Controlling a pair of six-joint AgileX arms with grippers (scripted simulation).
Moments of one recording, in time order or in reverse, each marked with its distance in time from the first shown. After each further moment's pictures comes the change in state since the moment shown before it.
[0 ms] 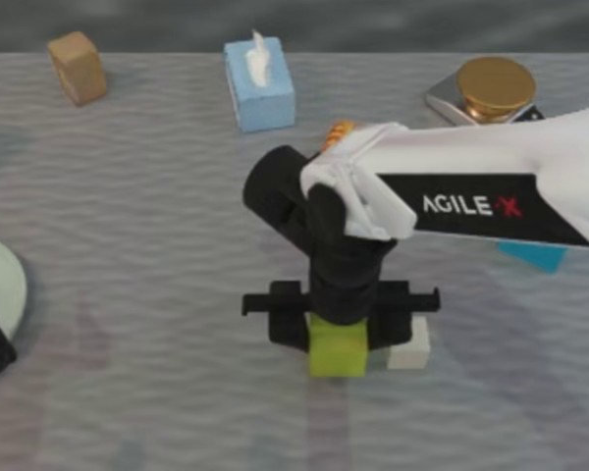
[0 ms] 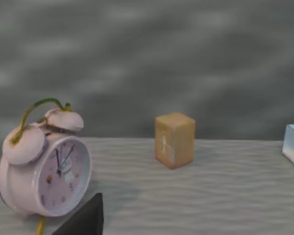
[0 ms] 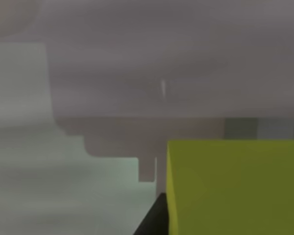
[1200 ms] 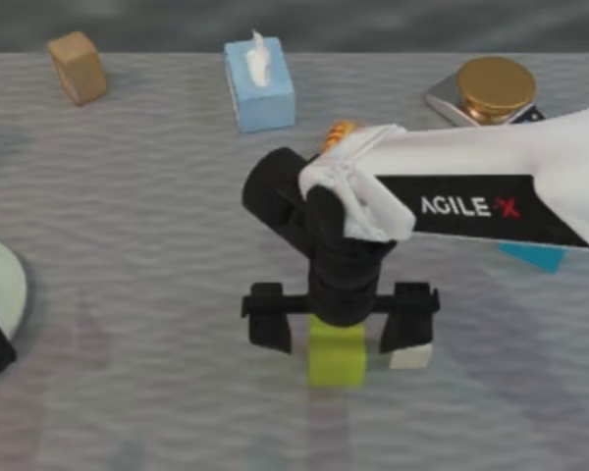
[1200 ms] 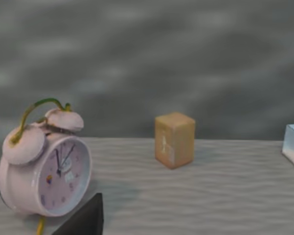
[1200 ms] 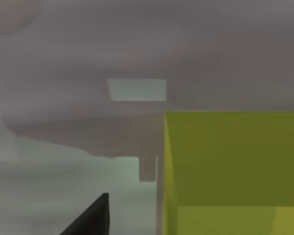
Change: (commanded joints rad) left arm 0.000 0.000 0.000 0.000 0.000 0.000; right arm -0.002 -0.001 0.000 0.000 0.000 0.000
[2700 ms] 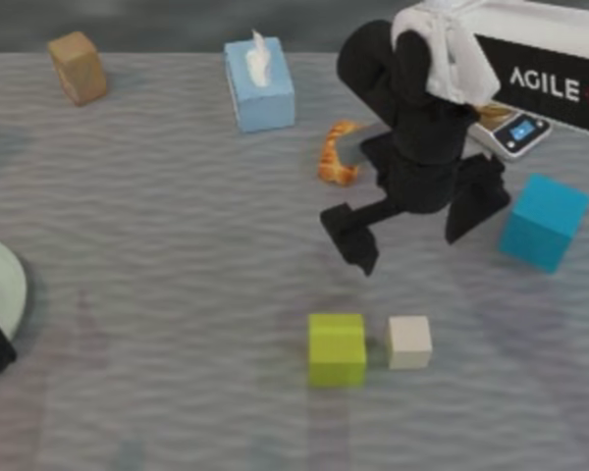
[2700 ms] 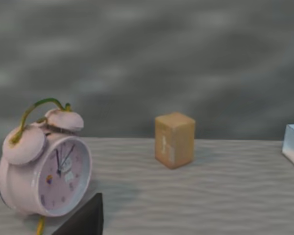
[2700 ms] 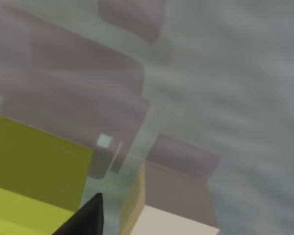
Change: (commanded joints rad) left arm 0.000 0.000 0.000 0.000 0.000 0.000; right arm -0.241 0.015 0.264 -0.295 -0.004 -0.647
